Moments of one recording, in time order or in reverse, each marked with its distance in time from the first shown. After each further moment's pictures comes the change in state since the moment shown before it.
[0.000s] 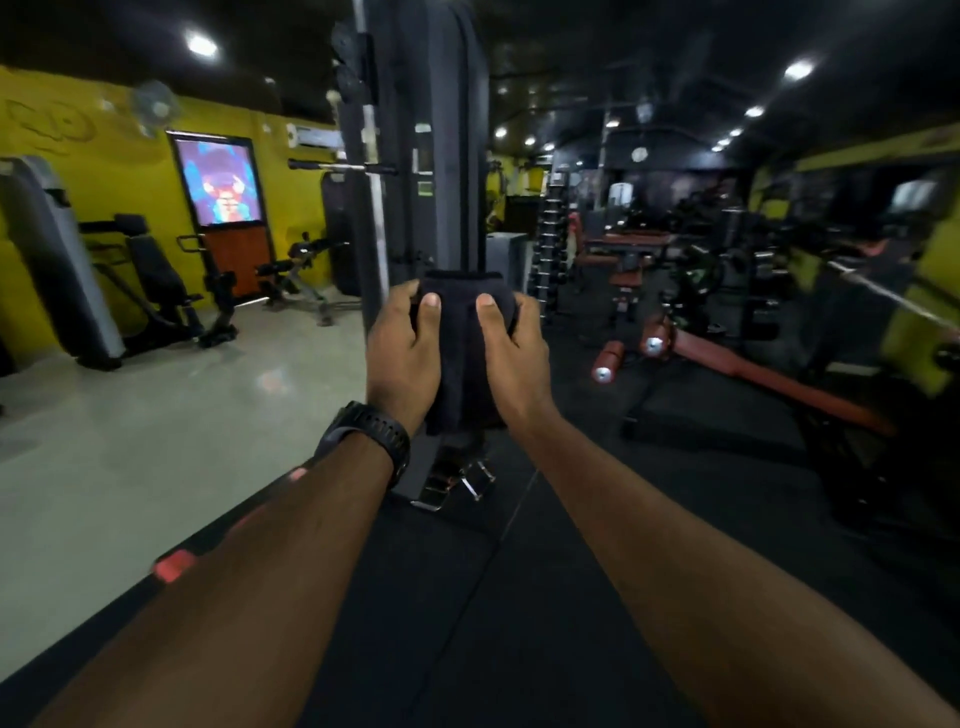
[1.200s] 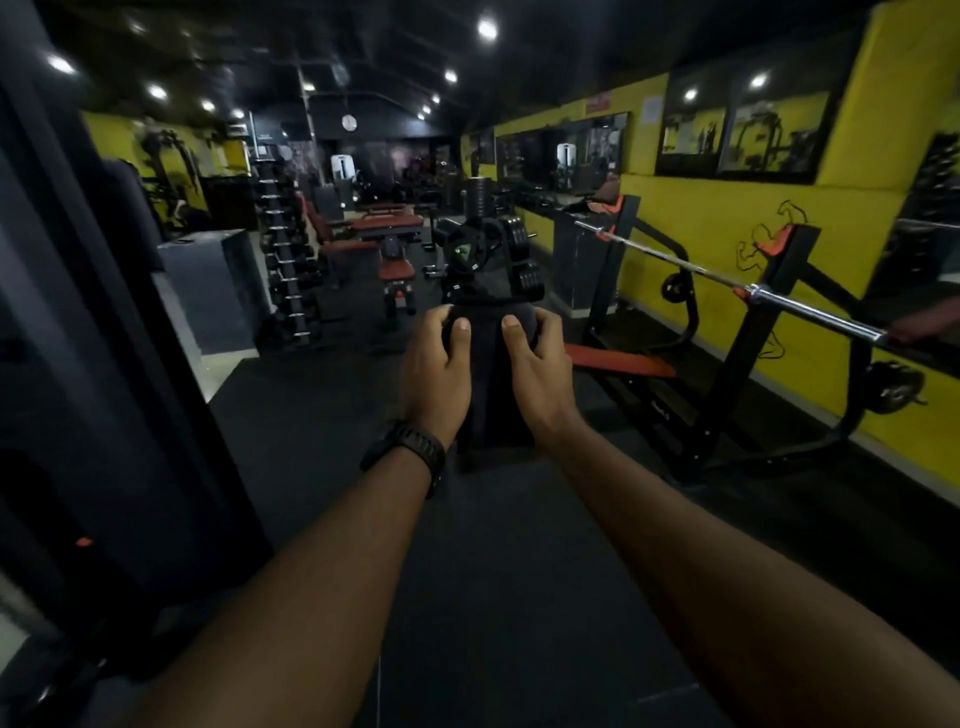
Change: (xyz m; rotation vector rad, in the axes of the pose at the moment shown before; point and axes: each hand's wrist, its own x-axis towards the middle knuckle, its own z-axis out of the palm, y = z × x) left_hand 0.344 -0.255 0.682 -0.351 -0.546 0.009; right_hand 0.612 0.359 -0.141 -0.205 0.547 0.073
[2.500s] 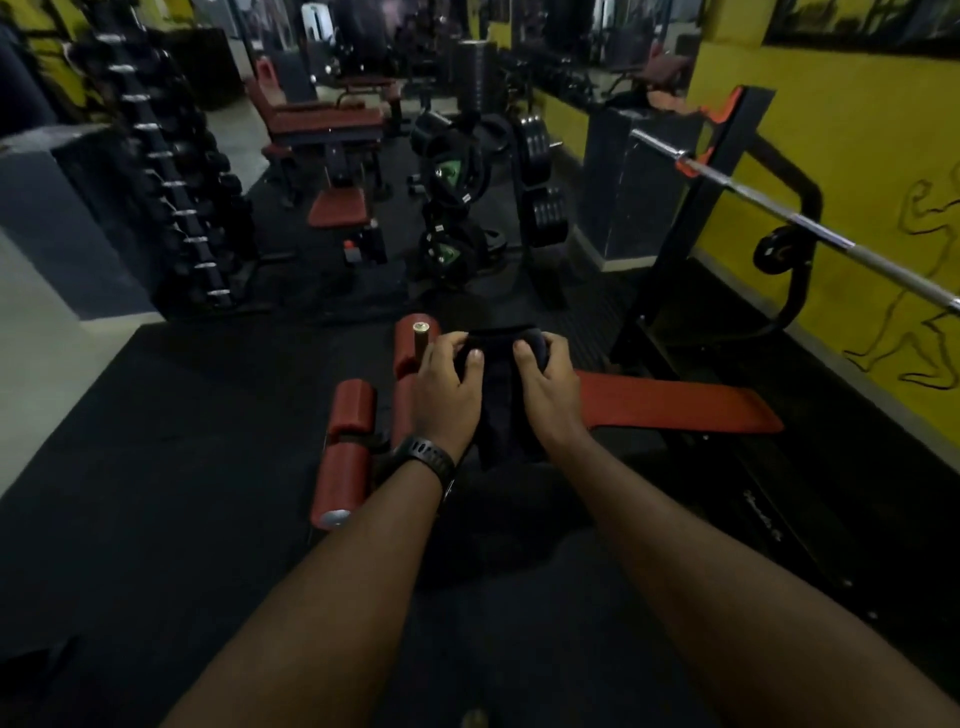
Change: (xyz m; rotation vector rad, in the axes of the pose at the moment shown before) left_hand 0.651 -0.476 0.613 0.083 -0.153 -0.201; right_hand 0.867 0.541 0.111 -0.171 -0.056 0.239
